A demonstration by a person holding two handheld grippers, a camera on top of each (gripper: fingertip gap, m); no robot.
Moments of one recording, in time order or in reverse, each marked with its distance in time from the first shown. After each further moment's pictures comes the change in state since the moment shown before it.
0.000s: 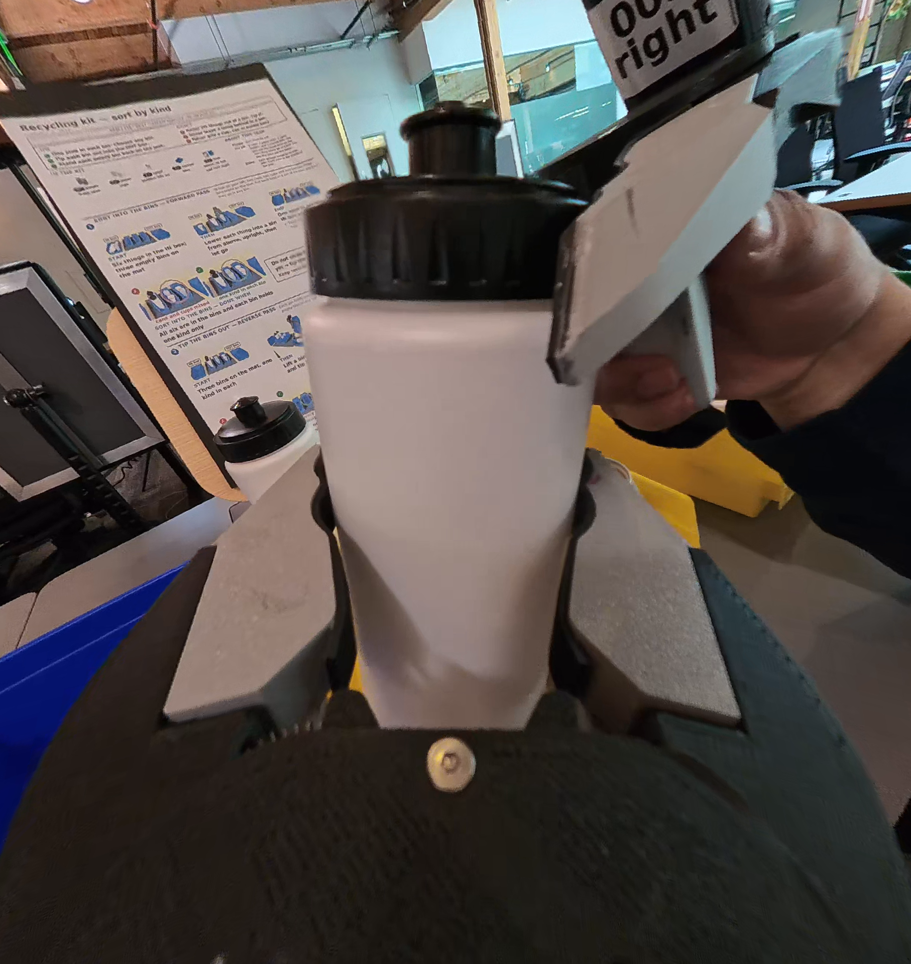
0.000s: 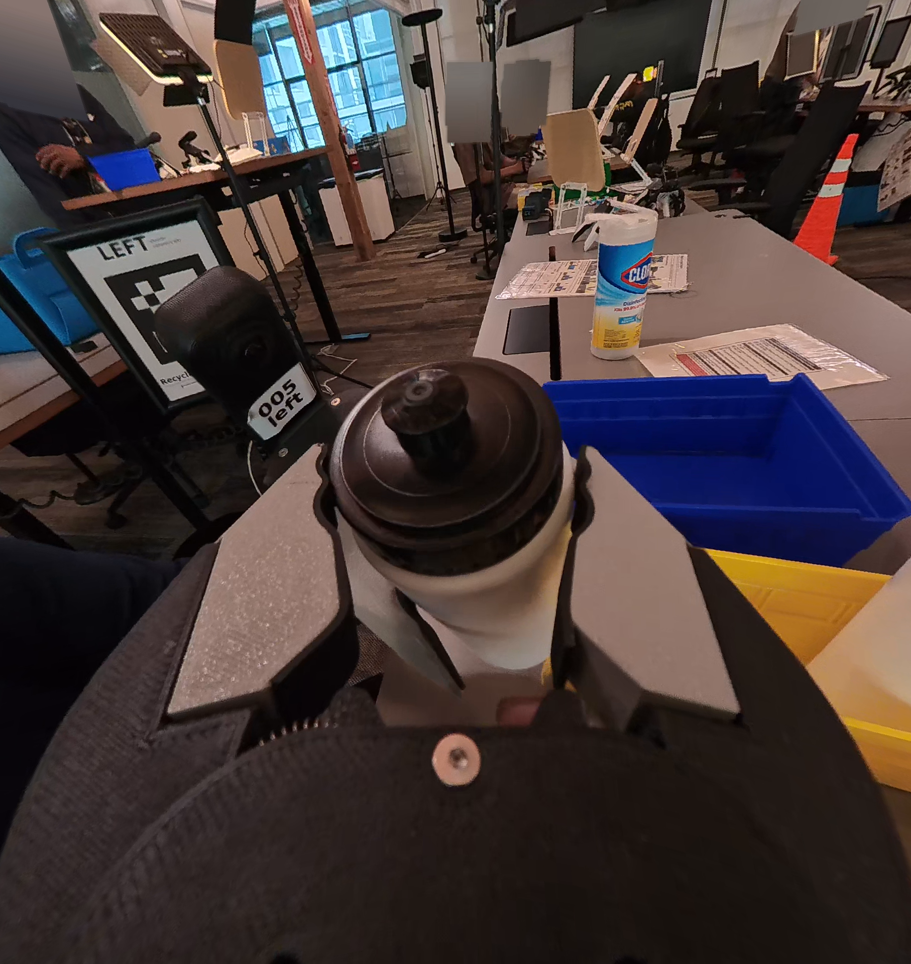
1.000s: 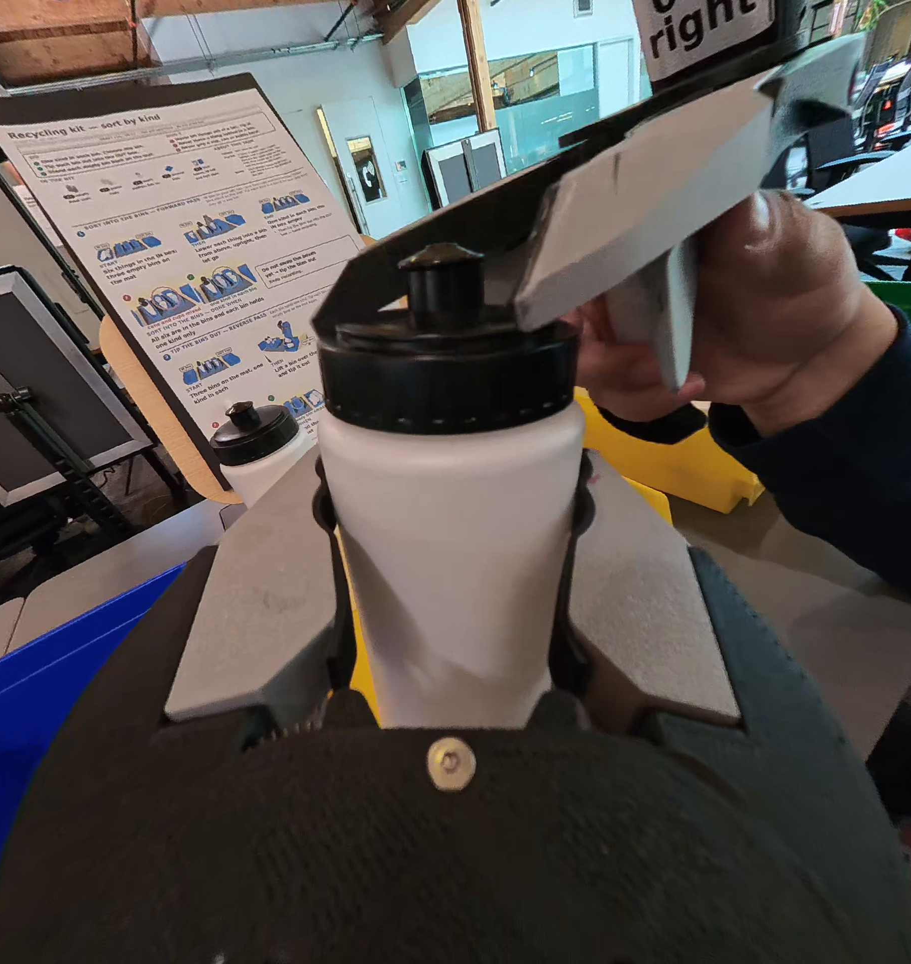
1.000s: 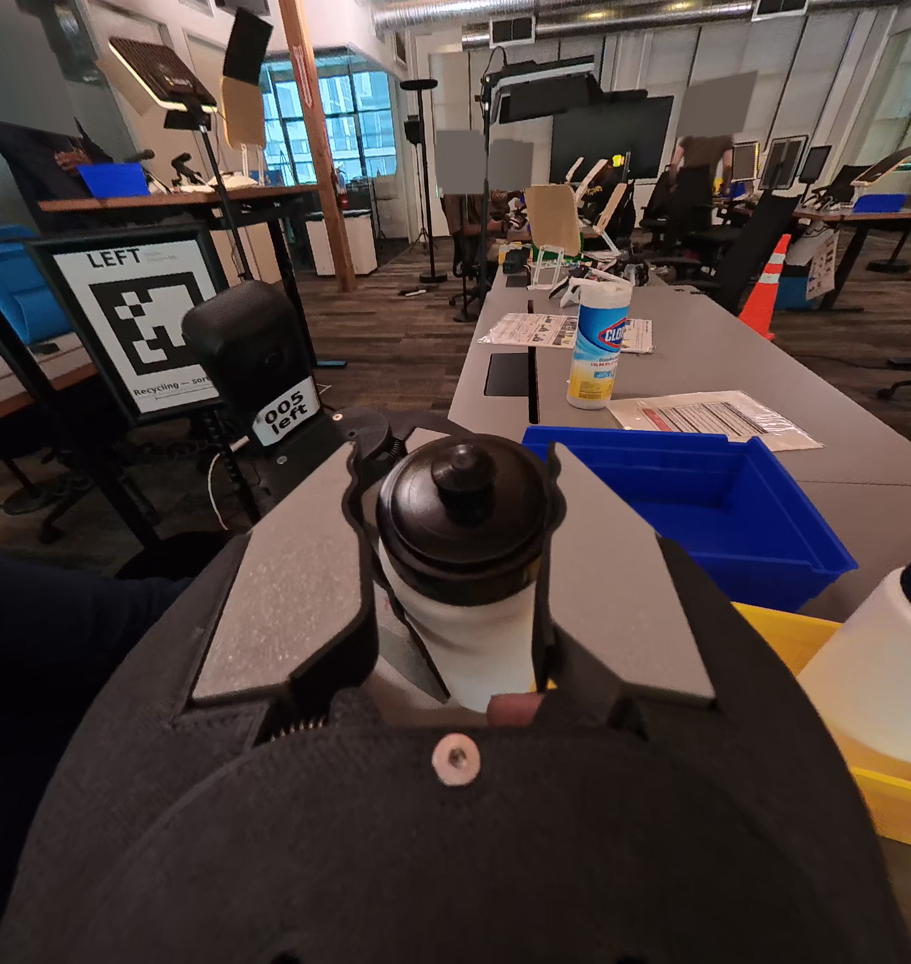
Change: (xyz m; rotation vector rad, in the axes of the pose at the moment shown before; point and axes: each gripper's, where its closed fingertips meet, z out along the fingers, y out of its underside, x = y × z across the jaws) left arm 0.005 -0.008 -0.012 0.003 0.028 -0.008; right arm -0.015 -0.018 -0.004 0.084 0.039 -0.104
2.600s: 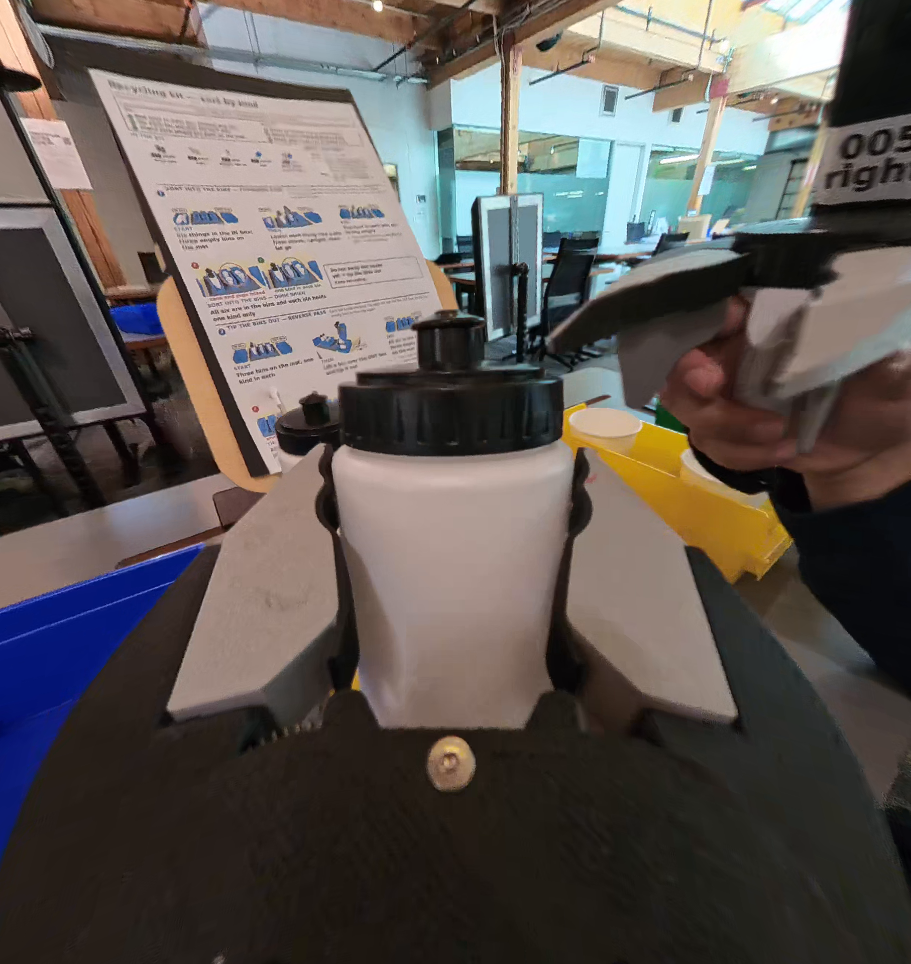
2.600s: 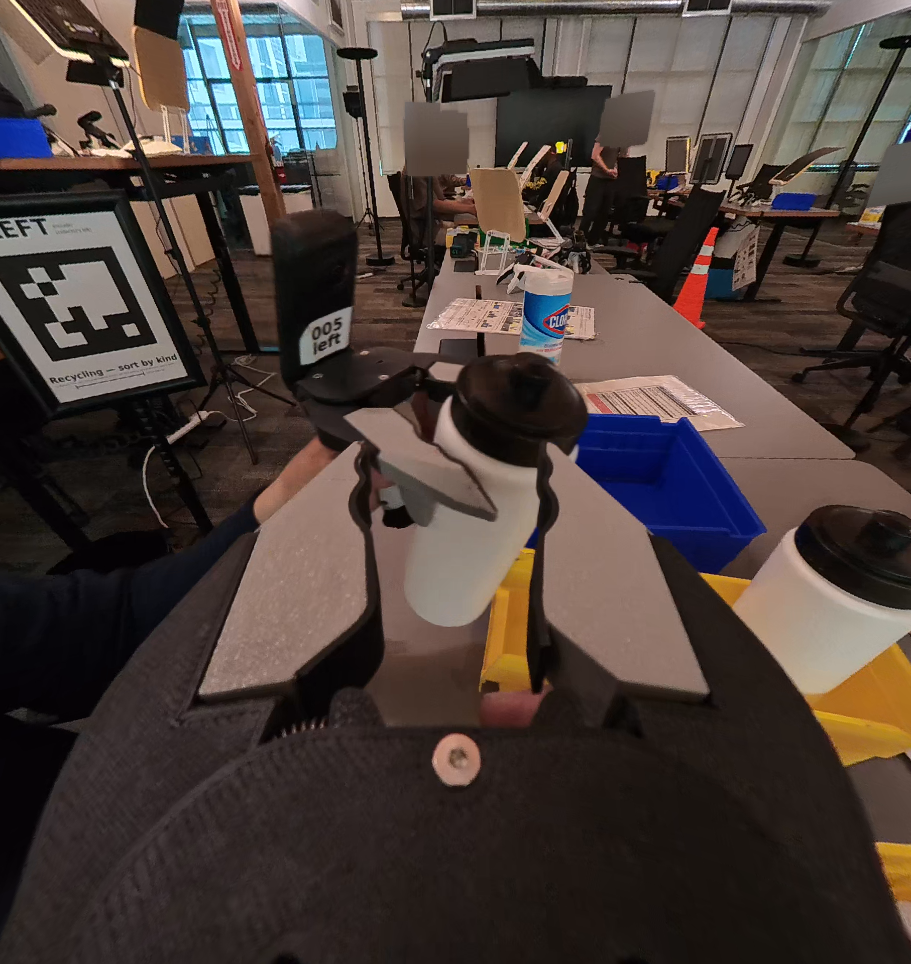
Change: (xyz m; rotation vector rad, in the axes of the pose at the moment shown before) left arm -0.069 -0.004 -0.002 0.068 -0.015 -0.209; right arm 0.022 0.003 -0.012 -0.033 0.110 -0.036
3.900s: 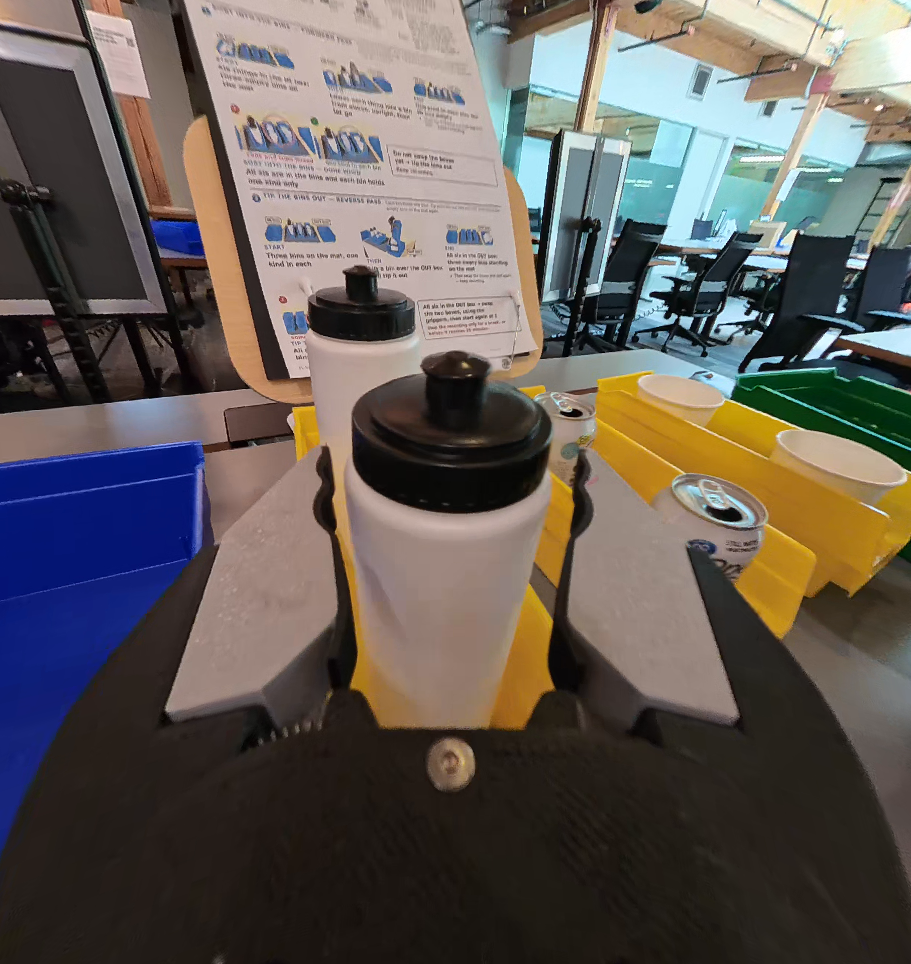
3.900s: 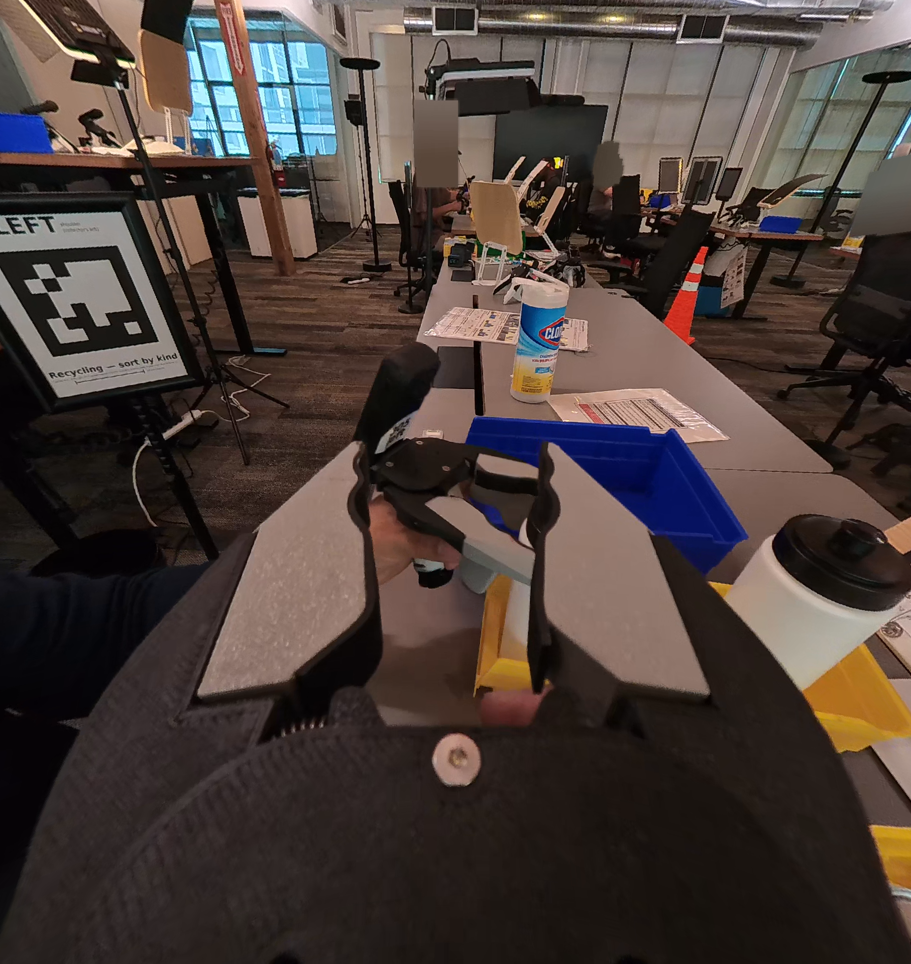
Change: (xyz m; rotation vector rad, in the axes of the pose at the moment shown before) left arm -0.030 0.074 0.029 -0.044 -0.113 -0.117; right arm -0.005 -0.008 -0.014 0.018 0.007 -0.031
